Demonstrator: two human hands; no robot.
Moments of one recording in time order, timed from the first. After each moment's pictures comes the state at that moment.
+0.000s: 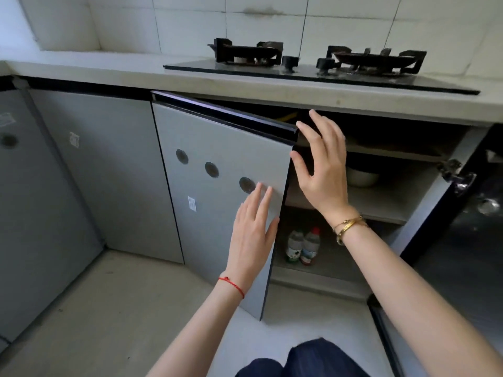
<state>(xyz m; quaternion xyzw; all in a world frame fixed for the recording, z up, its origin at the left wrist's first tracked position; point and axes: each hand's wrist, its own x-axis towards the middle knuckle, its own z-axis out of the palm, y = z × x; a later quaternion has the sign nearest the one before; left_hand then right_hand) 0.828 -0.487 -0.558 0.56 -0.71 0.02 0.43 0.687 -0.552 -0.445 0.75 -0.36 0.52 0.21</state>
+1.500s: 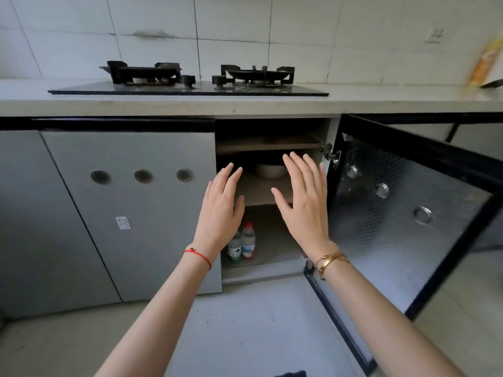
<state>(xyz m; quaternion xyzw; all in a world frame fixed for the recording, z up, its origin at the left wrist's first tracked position) 0.769 -0.480 -0.497 0.42 -0.80 -0.01 0.44 0.593 -0.425 -0.476 0.64 -0.59 0.40 0.29</state>
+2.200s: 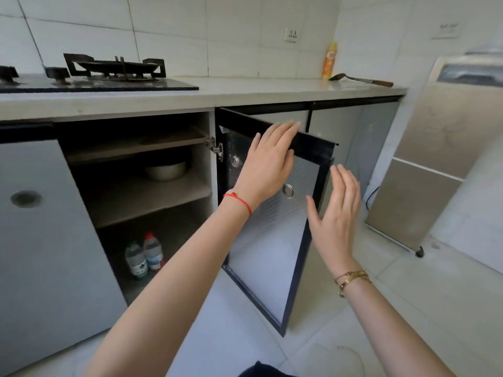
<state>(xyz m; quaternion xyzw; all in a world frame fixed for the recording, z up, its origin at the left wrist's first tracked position) 0.495 -0.393 -0.406 0.13 -0.89 -0.07 0.42 0.408 -0.256 -0.490 0.41 -0.73 0.41 0.36</state>
